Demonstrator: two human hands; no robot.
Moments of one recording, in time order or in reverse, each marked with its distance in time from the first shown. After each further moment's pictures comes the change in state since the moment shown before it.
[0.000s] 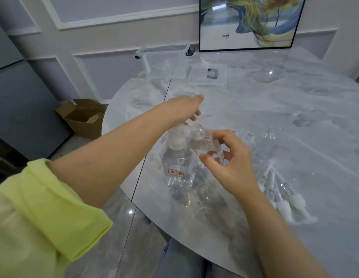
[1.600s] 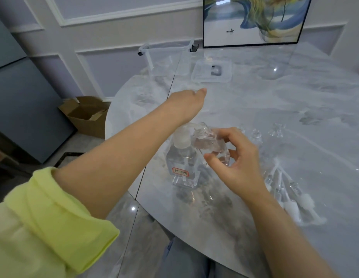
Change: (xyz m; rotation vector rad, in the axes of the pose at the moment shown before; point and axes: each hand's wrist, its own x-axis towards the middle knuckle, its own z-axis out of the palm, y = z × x) left_hand -0.003 -0.001 -0.001 0.121 0.125 0.012; right_hand -0.001 -0.006 0.001 -0.009 0.001 -0.065
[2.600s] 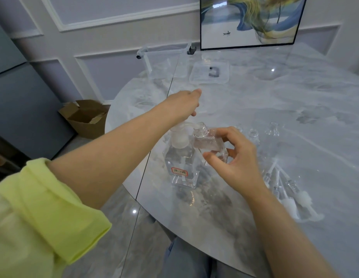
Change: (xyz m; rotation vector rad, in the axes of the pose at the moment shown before) left_hand 0.004 -0.004 0.000 -0.120 -0.026 -0.011; right_hand 0.001 0.004 -0.004 -0.011 -0.013 0.019
